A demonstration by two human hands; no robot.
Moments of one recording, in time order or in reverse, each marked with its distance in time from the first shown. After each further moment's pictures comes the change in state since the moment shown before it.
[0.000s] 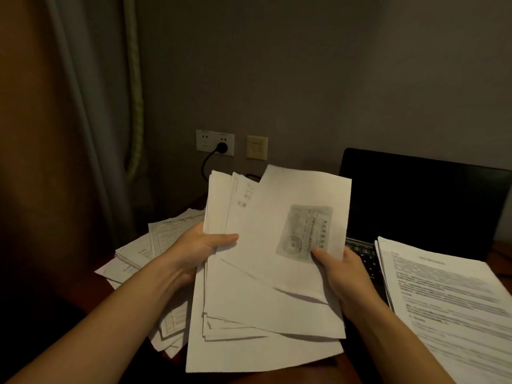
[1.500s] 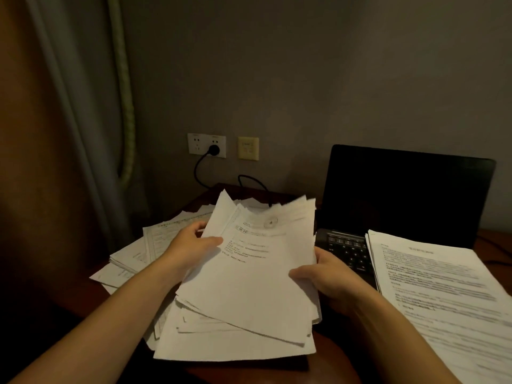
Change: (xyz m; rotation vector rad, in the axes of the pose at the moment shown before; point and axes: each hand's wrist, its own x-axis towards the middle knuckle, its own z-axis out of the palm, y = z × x) left_hand 0.023 -0.011 -0.004 0.379 0.229 0.044; right_hand -0.021 -0.027 -0.001 -0.305 -0.322 0.211
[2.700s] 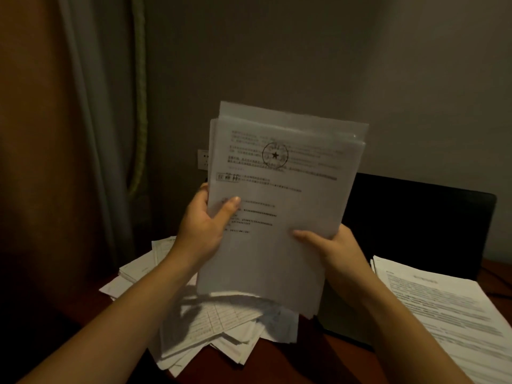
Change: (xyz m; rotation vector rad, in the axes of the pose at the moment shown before) left_hand -0.040 0.069 -0.007 -0.352 0.081 0.555; right_hand -0.003 -0.064 0.011 0.202 0.130 -0.506
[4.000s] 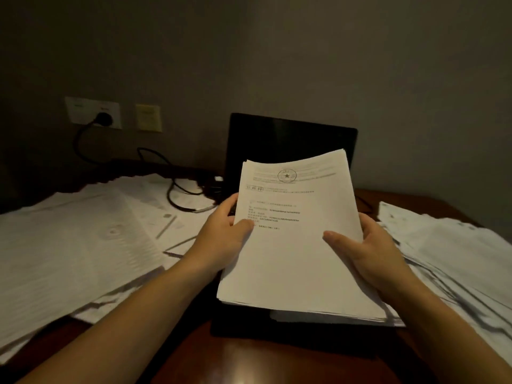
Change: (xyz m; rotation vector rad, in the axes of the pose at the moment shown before) left_hand -0.091 -0.058 0.196 0.042 -0.485 -0.364; right_hand -0.138 -0.008 -0.207 -0.542 0.418 0.271
